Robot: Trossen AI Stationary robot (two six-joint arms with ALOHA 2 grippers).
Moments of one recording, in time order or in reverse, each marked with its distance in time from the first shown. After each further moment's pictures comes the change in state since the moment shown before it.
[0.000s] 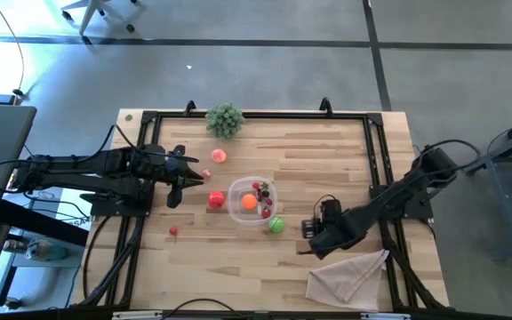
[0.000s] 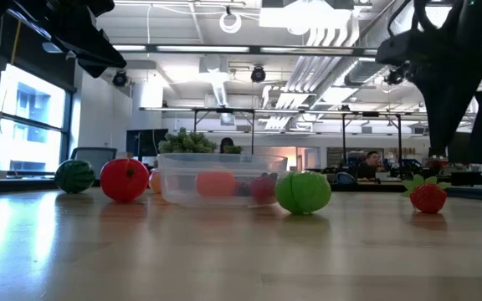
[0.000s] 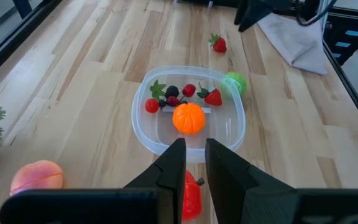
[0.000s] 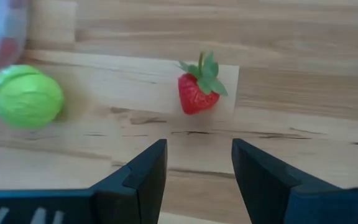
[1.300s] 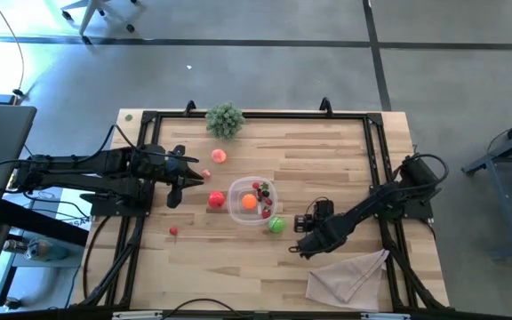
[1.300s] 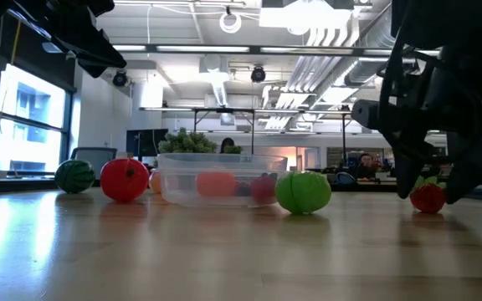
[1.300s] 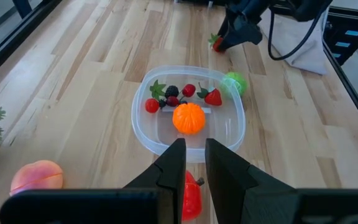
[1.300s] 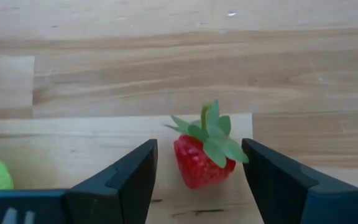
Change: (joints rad) left arm 0.000 0.000 0.000 0.000 0.000 0.000; right arm -0.053 0.204 0.000 0.045 0.128 0.108
